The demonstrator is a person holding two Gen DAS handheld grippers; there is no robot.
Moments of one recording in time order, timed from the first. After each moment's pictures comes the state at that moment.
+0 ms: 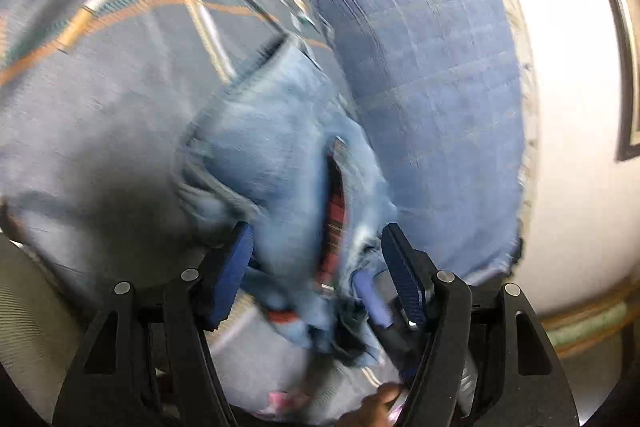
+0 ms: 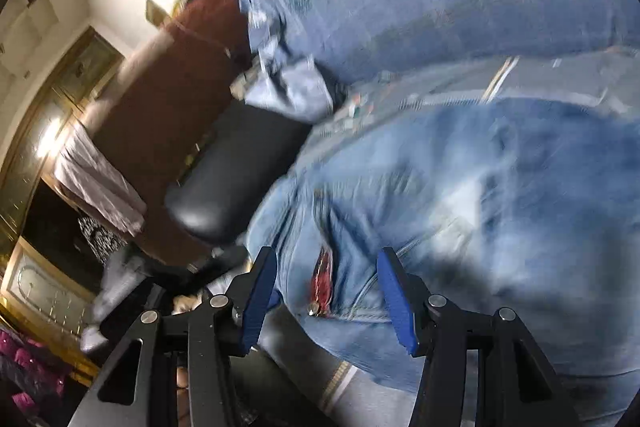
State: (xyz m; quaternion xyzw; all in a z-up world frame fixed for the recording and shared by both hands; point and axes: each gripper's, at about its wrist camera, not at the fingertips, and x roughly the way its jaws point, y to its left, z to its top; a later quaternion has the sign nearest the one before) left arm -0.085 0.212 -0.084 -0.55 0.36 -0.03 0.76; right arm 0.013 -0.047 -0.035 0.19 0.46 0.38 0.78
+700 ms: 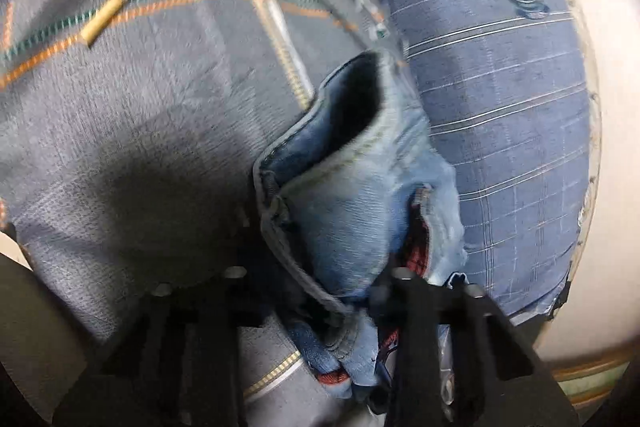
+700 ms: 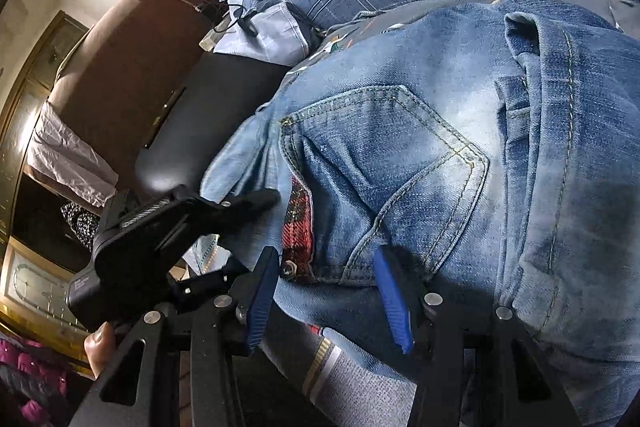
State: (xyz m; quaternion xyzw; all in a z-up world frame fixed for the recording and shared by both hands) left arm -0.050 0.201 -0.116 -0.53 0.40 0.06 0.75; right arm 0.017 -0.027 -0.072 0.17 0.52 0.37 0.75
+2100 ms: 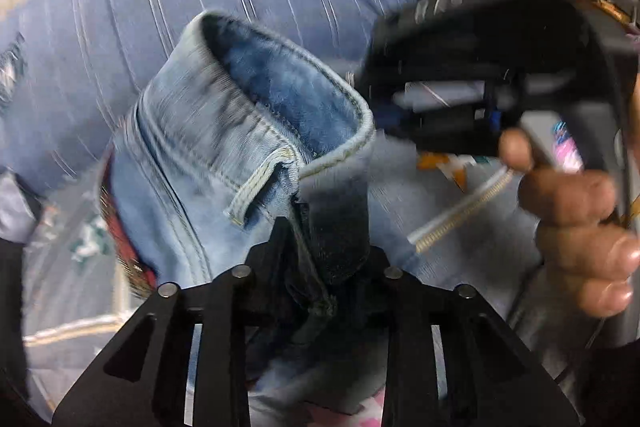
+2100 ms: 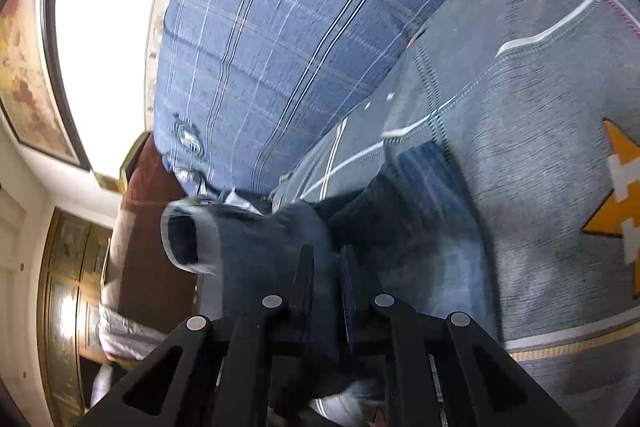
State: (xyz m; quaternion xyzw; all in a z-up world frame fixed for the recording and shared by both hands) left arm -0.040 -0.101 -0.025 0.13 0.38 -0.28 0.87; right arm 0.034 -0.288 -0.038 0.44 0.43 0.21 0.76
